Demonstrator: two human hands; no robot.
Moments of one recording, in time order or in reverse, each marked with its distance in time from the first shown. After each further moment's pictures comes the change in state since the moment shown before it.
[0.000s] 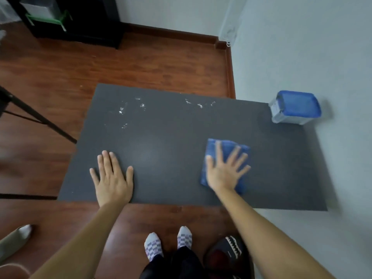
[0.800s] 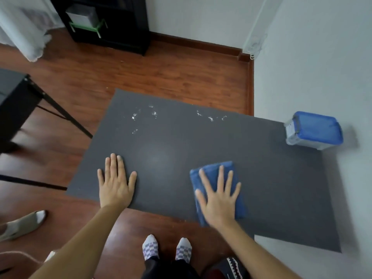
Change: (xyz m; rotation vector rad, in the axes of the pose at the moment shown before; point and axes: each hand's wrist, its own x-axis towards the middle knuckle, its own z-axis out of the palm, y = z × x) left_hand -0.003 0.006 -0.003 0.025 -0.011 -0.047; right_hand -0.022 0.029 0.013 -0.178 -0.040 -0.461
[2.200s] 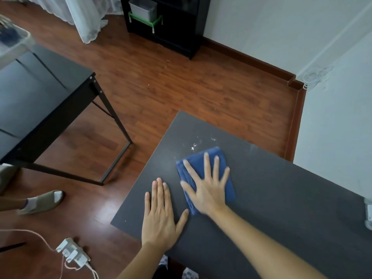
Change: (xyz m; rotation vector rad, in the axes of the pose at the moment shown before) left_hand 0.028 -0.015 -0.008 0.004 -0.070 0.012; right_hand 0.161 -0.209 -0.015 -0.015 0.029 -0.449
